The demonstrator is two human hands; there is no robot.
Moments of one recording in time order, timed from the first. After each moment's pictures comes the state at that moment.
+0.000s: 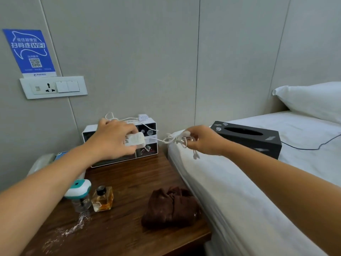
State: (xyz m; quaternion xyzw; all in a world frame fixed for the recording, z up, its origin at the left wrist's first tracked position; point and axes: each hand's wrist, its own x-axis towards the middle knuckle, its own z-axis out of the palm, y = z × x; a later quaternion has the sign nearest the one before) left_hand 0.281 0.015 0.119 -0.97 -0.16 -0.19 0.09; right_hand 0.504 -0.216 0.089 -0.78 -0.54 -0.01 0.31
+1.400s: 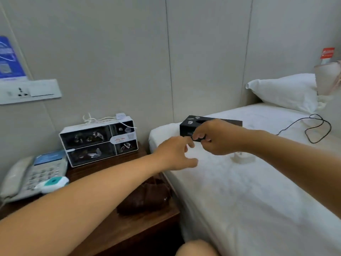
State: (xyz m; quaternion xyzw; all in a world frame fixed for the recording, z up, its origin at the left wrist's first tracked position) left_hand 0.385 -0.201 0.078 -0.98 -0.05 -0.11 -0.16; right_hand 0.475 -0.369 0.131 -0.86 -0.51 -0.07 0.07
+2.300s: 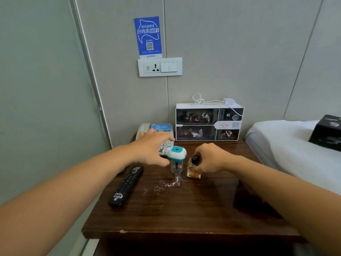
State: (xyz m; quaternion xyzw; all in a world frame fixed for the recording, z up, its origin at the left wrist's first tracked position) left_hand 0.098 0.072 0.058 -0.96 -0.26 -0.04 -0.01; right_hand 0.310 -0.043 0.021 -0.76 -0.63 0.11 0.08
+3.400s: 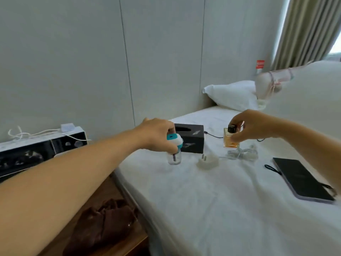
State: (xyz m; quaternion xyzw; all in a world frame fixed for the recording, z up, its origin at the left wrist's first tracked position) left_hand 0.463 -0.210 0.141 -0.99 0.05 -0.09 -0.04; right_hand 0.562 -0.514 0.157 -0.96 -0.25 -0.03 0.13
